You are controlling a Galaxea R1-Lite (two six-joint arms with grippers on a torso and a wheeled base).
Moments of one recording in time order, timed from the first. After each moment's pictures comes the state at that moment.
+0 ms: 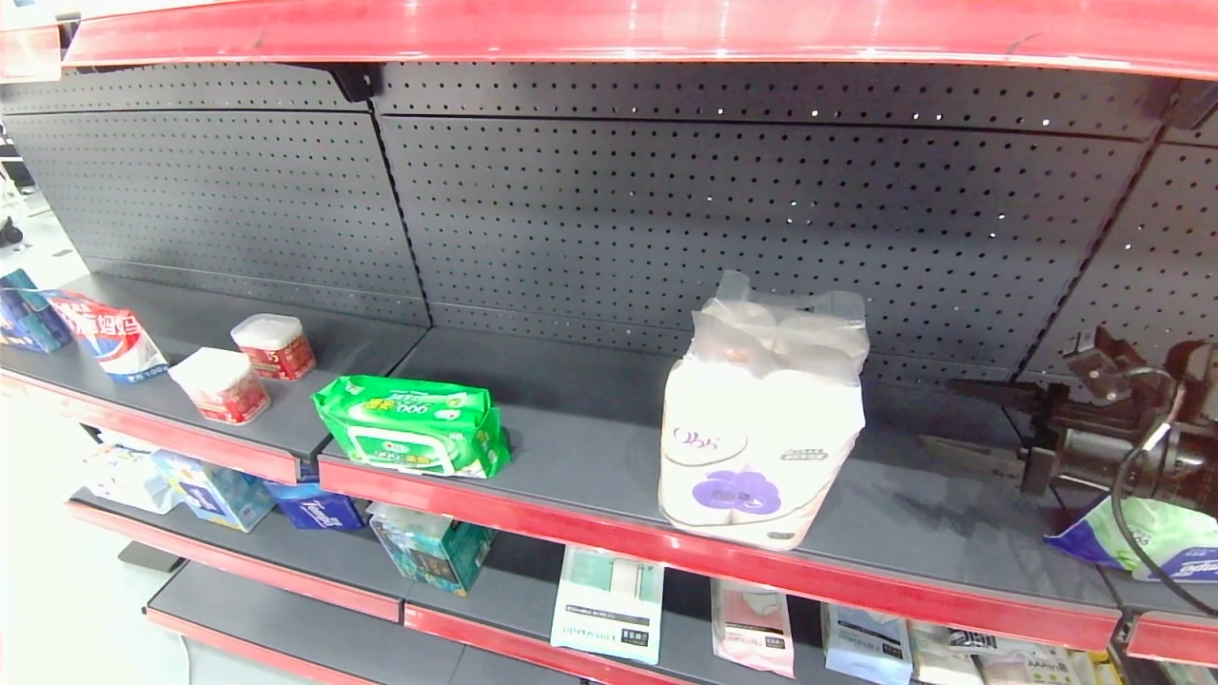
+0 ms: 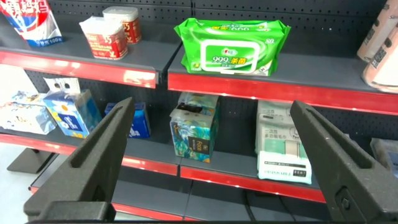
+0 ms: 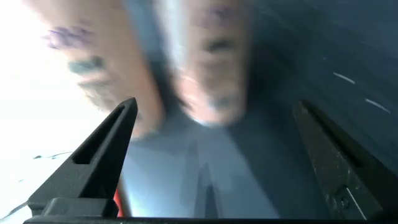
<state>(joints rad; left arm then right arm) -0.01 0.00 0.00 0.00 -0.03 0.00 -0.30 1.84 -0.59 -0.82 1.00 -0.49</state>
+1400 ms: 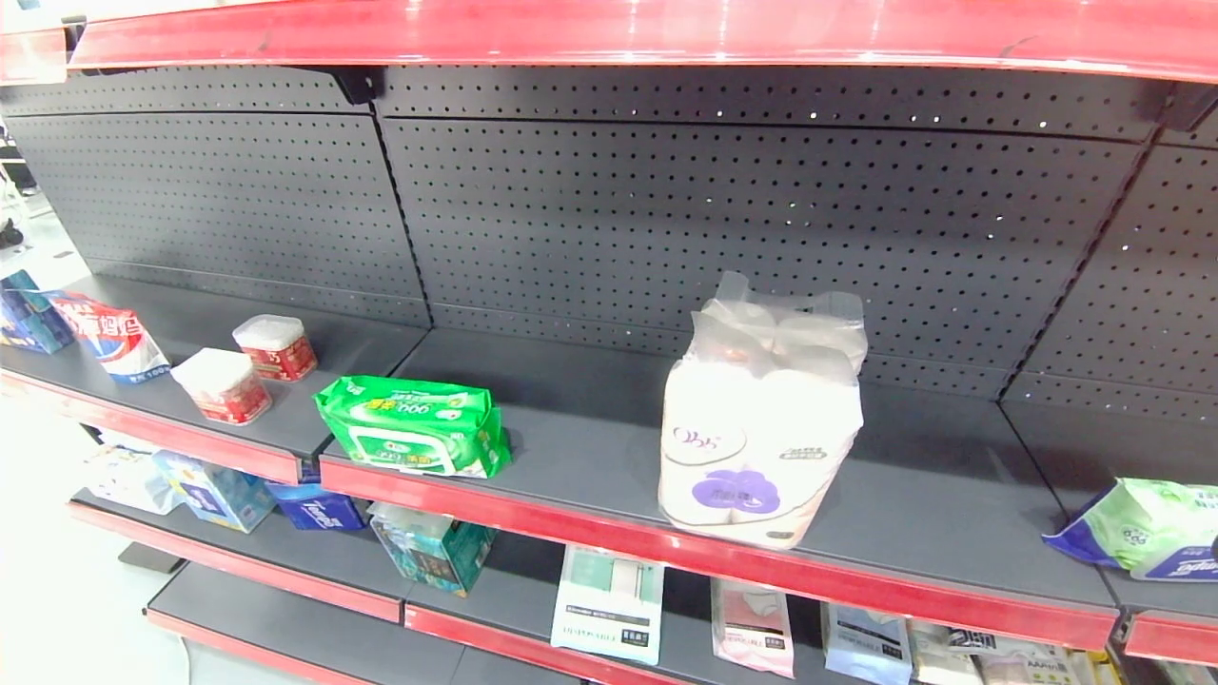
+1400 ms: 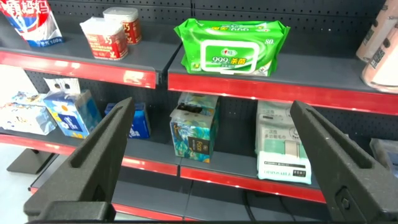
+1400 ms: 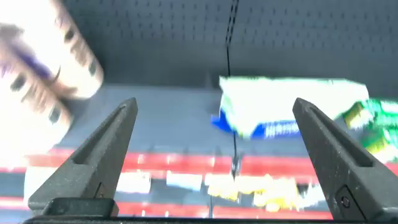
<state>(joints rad) -0.01 0.00 0.00 0.00 -0.03 0.01 -0.20 0.59 -0.22 -0.20 -0.03 -0.05</state>
